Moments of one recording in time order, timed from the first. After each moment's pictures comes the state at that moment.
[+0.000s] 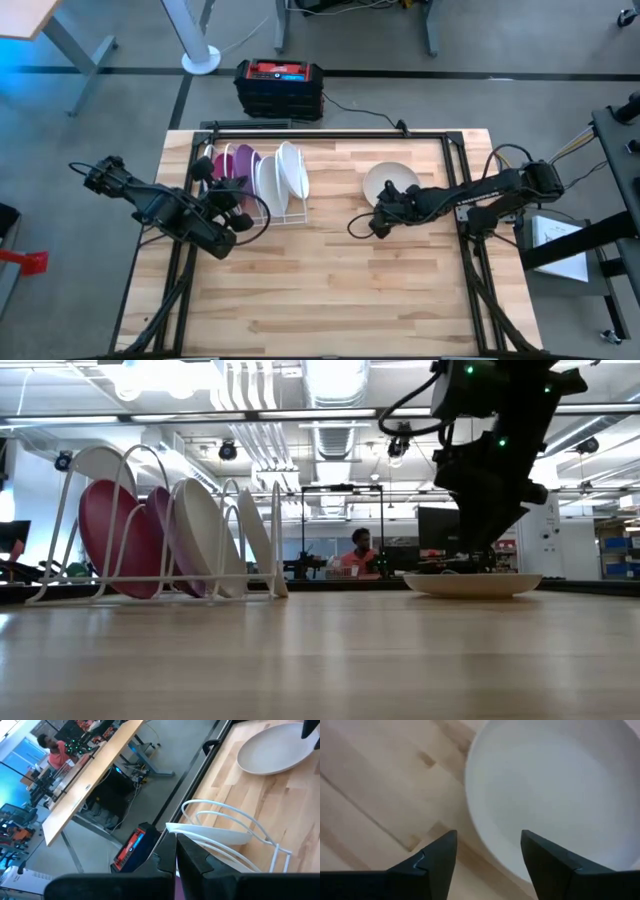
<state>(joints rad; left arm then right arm) -0.50 1.28 1.44 -1.51 -1.15 -0.69 0.08 1.44 0.83 -0.72 0.41 0.86</state>
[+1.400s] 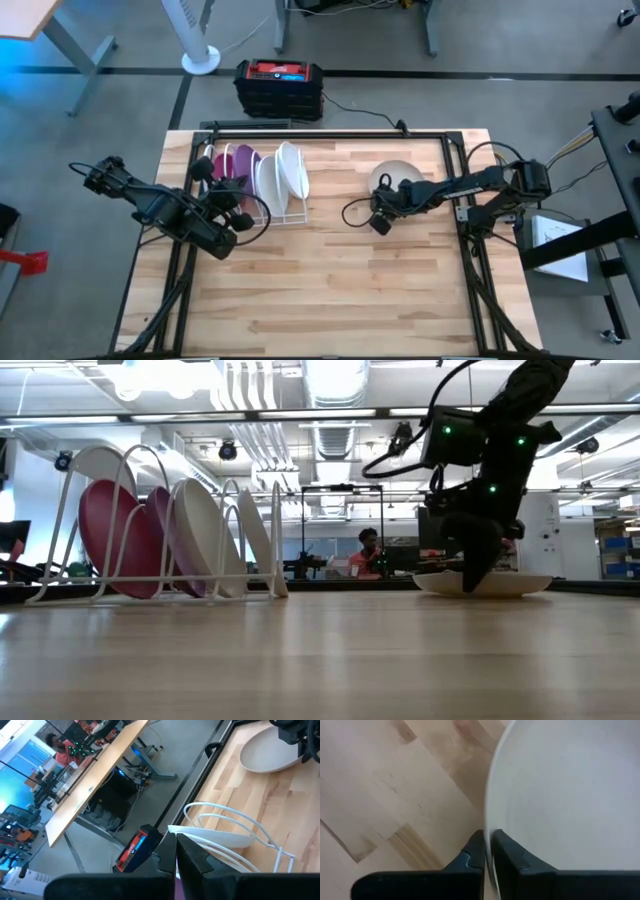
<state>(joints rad) -0.50 1.29 1.44 -1.50 -1.16 -0.69 -0.08 1.55 0.73 -0.50 0.26 0.53</state>
